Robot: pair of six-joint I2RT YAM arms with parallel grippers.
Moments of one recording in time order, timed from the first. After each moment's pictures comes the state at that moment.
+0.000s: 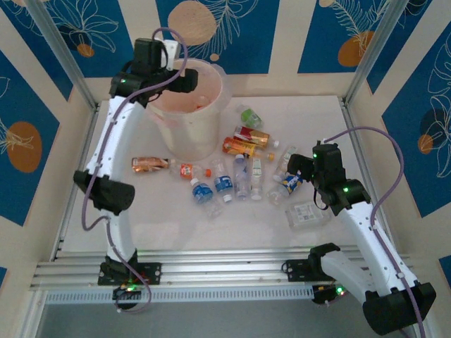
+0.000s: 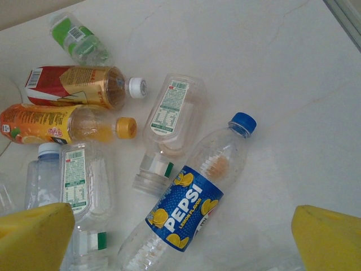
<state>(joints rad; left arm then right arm) -0.32 1.94 2.39 -0.95 0.02 -0.05 0.26 0.87 0.88 -0.74 0.24 0.45</state>
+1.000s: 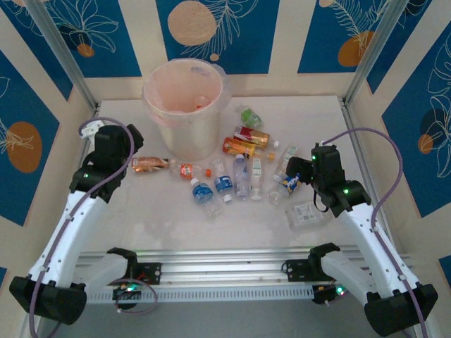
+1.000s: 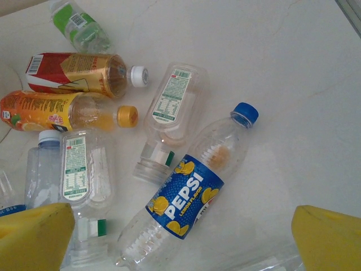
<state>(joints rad) -0.23 1.01 1.09 -0.64 -0.50 -0.70 0.28 0.86 0.88 -0.77 0.24 0.45</state>
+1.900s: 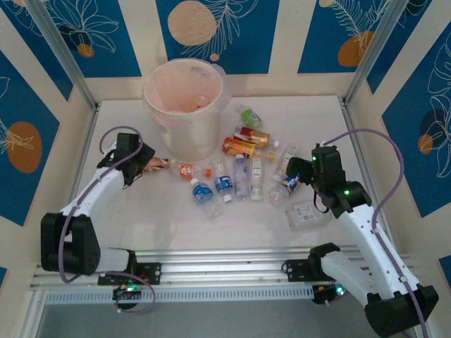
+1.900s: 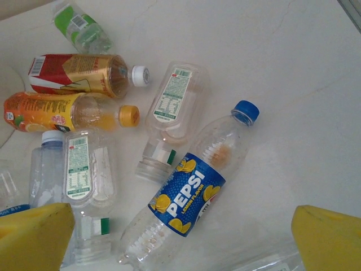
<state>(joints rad) -0.10 1.36 0.91 -0.47 -0.18 -1.02 0.28 0.85 0.88 -0.78 0.24 0.47</state>
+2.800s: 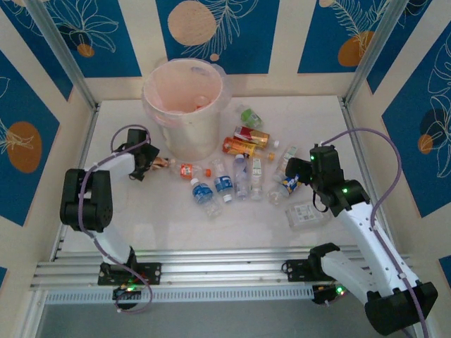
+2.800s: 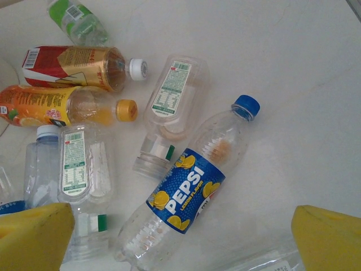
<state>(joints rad) -0.07 1.73 1.01 -0.30 -0.12 -1.11 0.29 0.87 0.88 -0.79 0.24 0.47</state>
